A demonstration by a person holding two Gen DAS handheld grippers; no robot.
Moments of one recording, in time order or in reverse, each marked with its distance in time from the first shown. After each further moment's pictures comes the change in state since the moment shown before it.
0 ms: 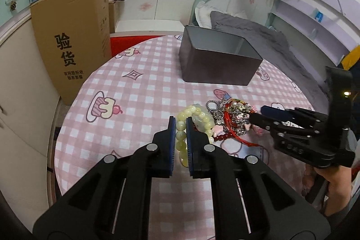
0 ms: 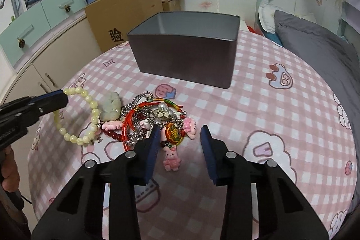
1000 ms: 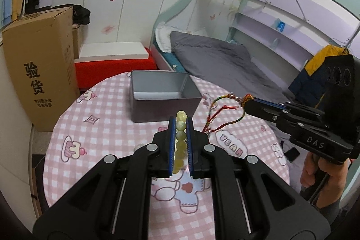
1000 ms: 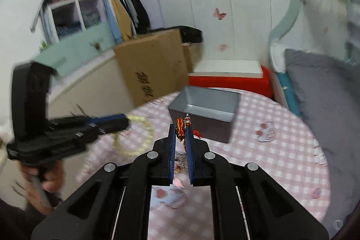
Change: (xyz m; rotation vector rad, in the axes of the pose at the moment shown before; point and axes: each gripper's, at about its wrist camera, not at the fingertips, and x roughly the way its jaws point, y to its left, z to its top) left arm -0.043 -0.042 0.046 0.069 -0.116 -0.245; right arm -0.121 0.005 0.041 -0.022 -0.253 0.127
